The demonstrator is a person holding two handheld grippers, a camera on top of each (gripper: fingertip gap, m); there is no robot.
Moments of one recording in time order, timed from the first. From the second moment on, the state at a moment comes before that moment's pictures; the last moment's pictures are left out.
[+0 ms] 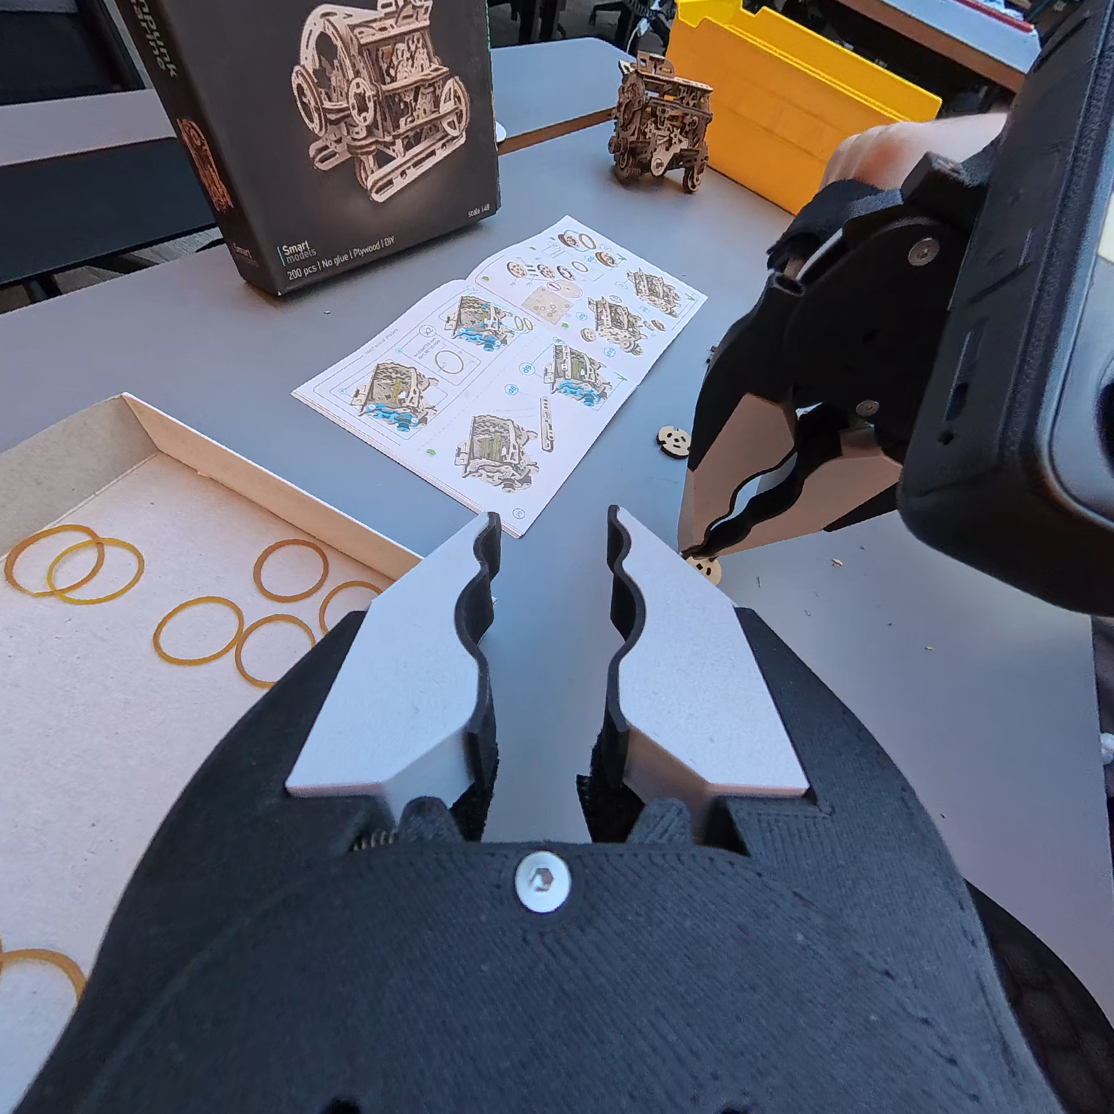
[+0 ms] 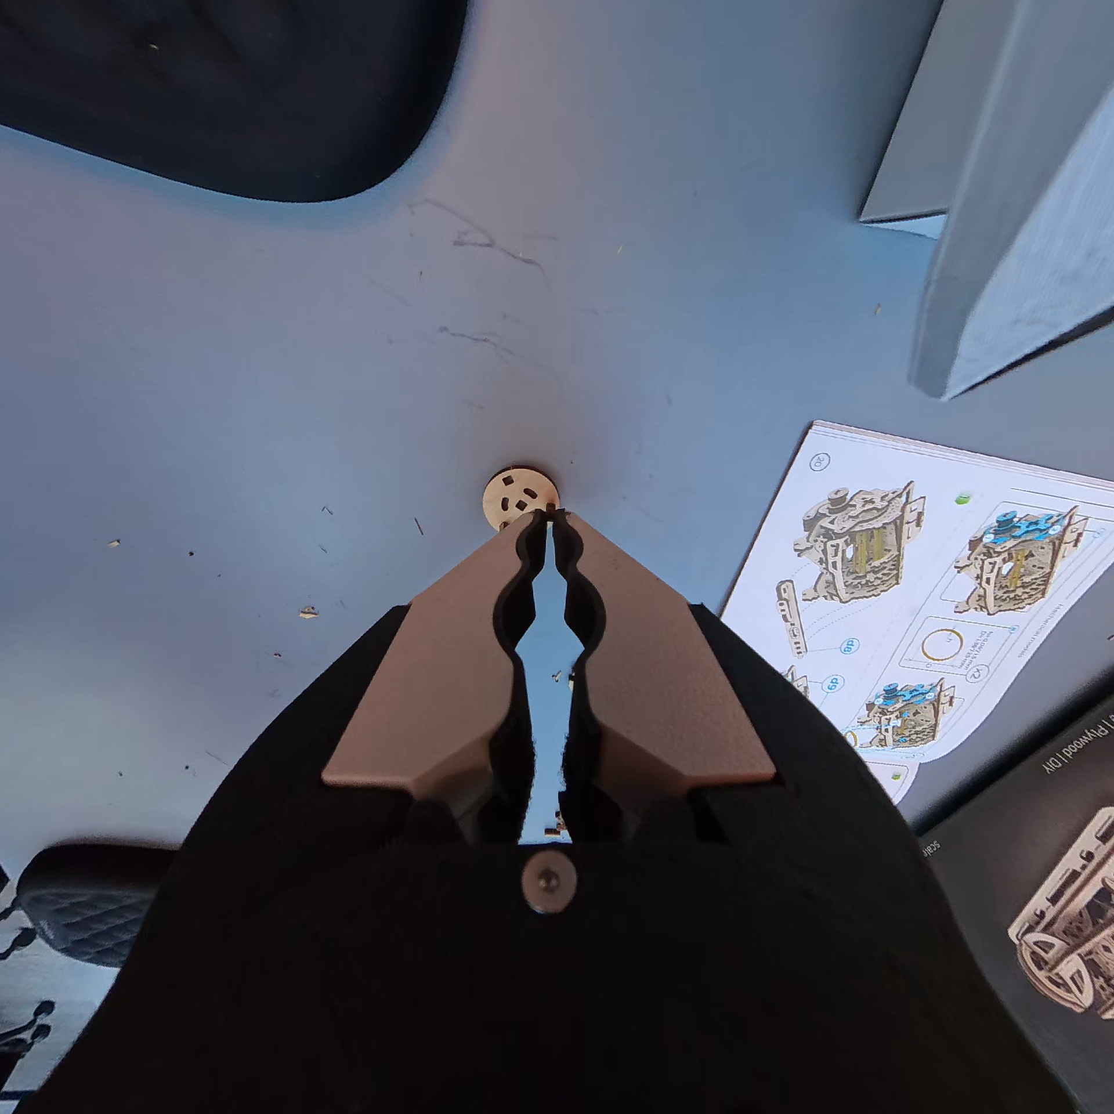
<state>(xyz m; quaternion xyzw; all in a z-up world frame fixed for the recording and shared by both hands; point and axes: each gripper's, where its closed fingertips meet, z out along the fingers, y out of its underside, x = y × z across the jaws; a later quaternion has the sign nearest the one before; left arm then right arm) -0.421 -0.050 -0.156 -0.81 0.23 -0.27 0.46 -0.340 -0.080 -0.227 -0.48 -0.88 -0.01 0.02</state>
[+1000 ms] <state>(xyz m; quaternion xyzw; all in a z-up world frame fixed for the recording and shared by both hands) -0.420 -0.051 -0.158 -0.81 0.23 -0.27 0.46 -0.340 -0.080 -0.227 -0.48 -0.88 0.00 0.03</state>
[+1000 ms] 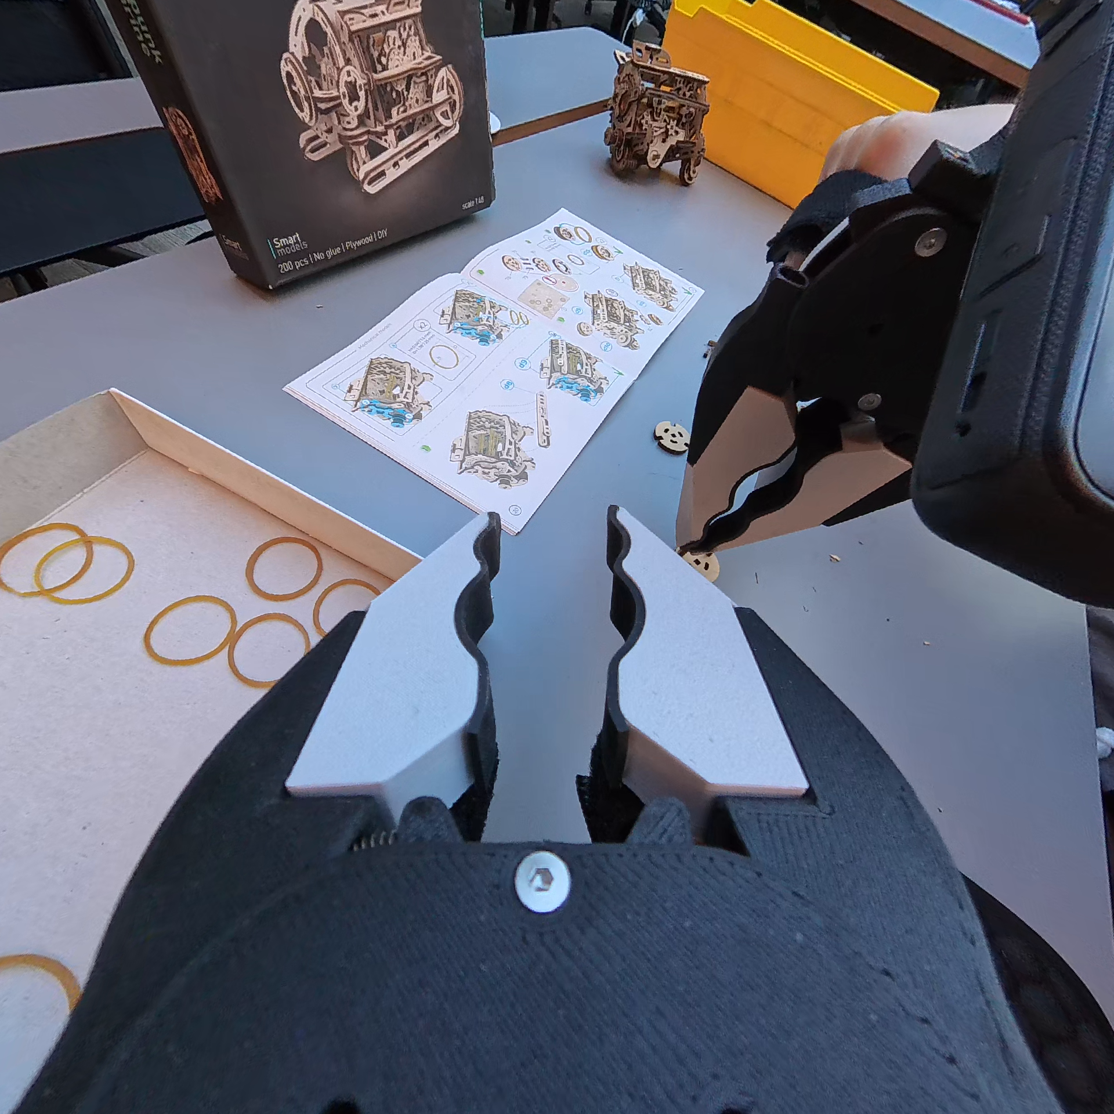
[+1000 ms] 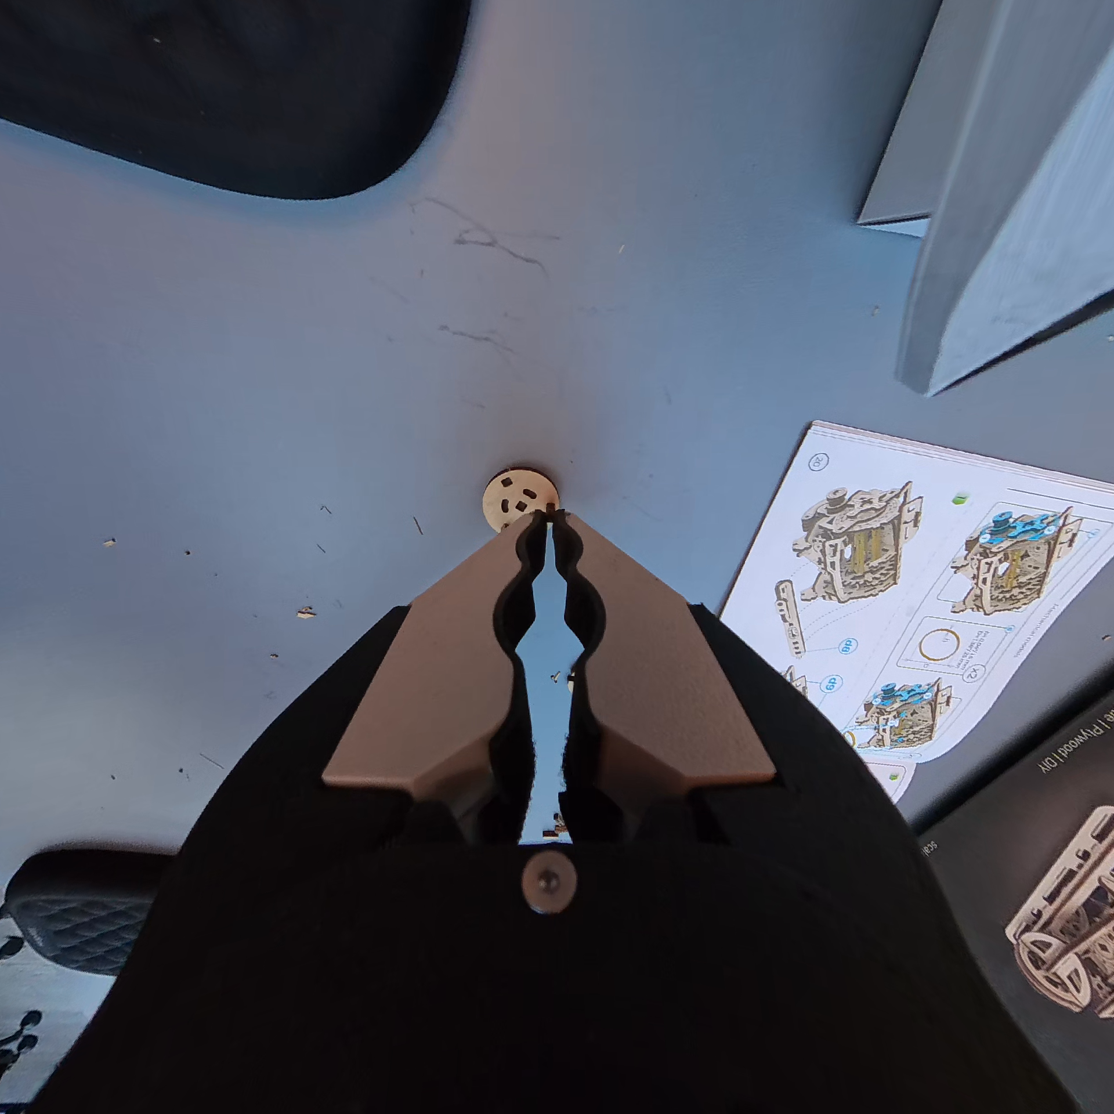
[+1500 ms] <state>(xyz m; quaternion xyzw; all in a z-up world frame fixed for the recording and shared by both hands) -0.432 -0.052 -0.148 -0.81 0.22 -0.27 0.48 -0.340 -0.080 -0.227 -0.45 -0.89 -0.03 0.04</state>
